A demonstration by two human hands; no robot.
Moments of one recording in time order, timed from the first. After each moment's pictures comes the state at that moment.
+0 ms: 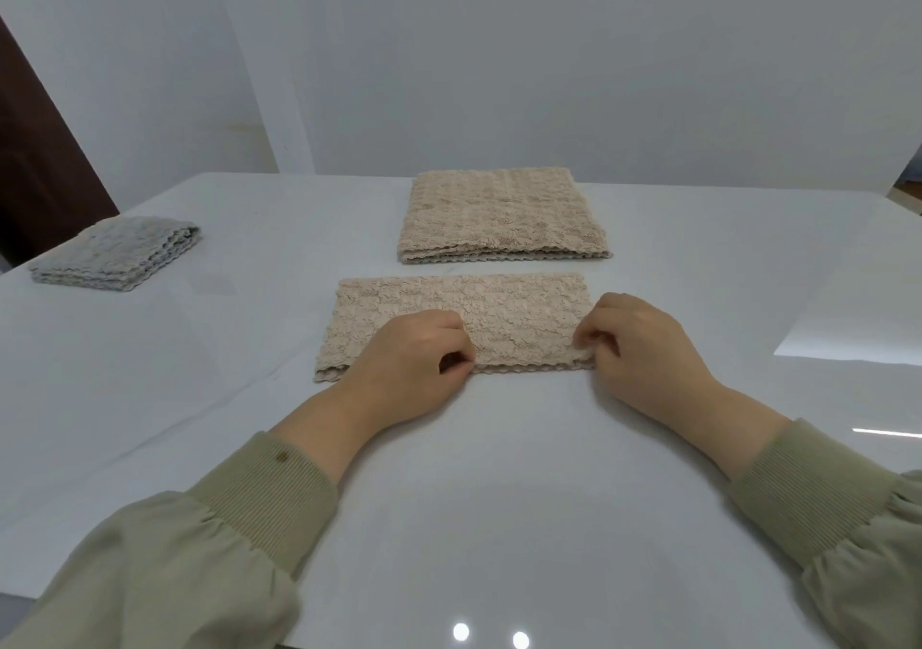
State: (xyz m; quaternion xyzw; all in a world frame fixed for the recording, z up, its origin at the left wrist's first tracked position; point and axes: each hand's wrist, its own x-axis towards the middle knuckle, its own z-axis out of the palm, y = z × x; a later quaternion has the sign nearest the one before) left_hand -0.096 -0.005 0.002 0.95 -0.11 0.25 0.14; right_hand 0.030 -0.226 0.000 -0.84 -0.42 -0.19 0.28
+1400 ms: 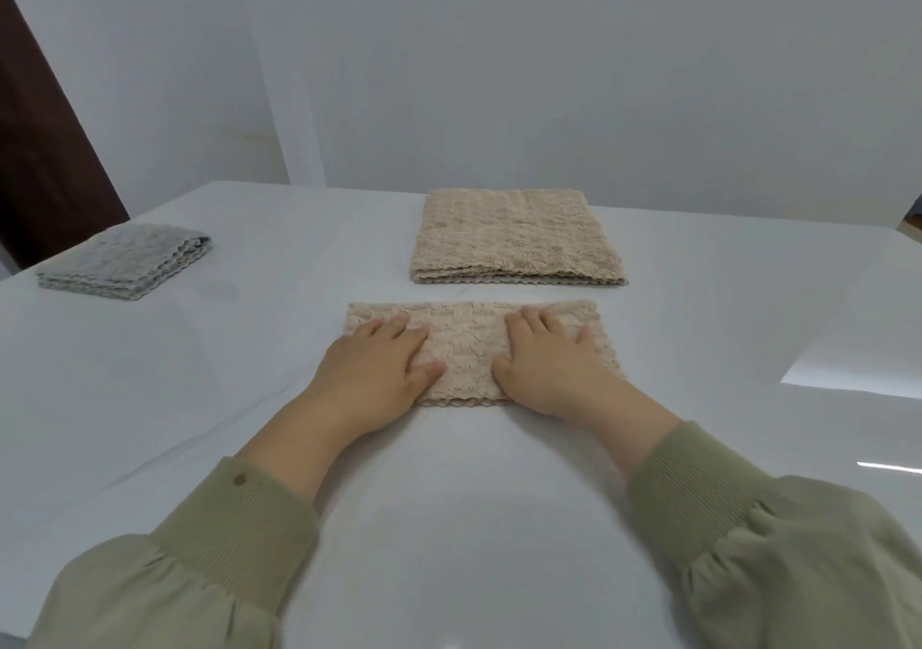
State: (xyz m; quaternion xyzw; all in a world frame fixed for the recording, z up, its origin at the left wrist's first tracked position) left_hand -0.101 0.029 0.011 0.98 0.18 0.02 0.07; right_hand 0.009 -0.132 0.014 -0.93 -0.35 0.07 0.05
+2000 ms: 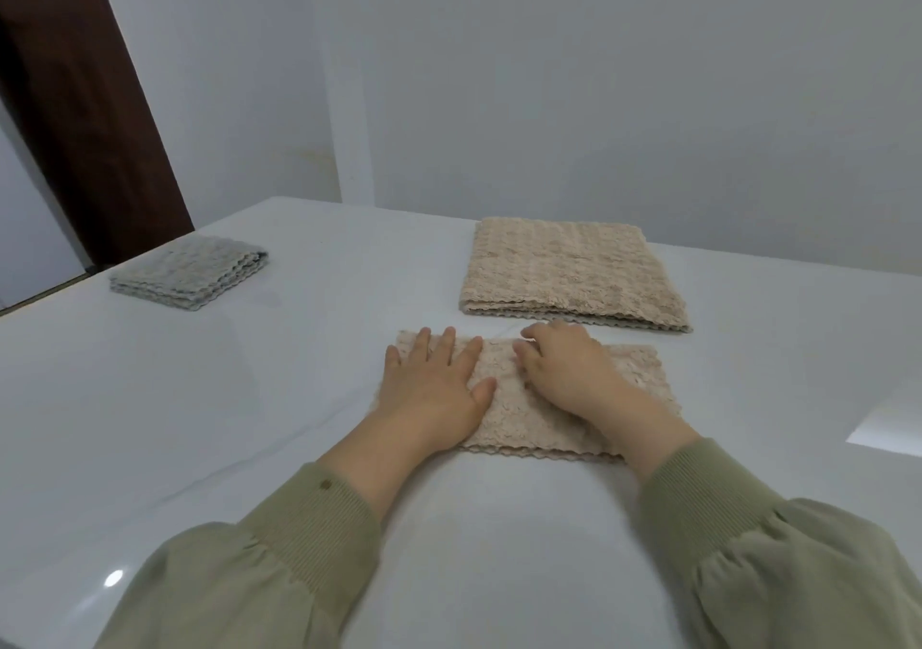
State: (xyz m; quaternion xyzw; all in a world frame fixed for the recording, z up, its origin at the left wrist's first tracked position) left_hand -0.070 0.034 0.001 0.97 0.23 -0.02 0.04; right_hand 0.038 -0.082 0.022 -0.92 -0.37 0.03 0.15
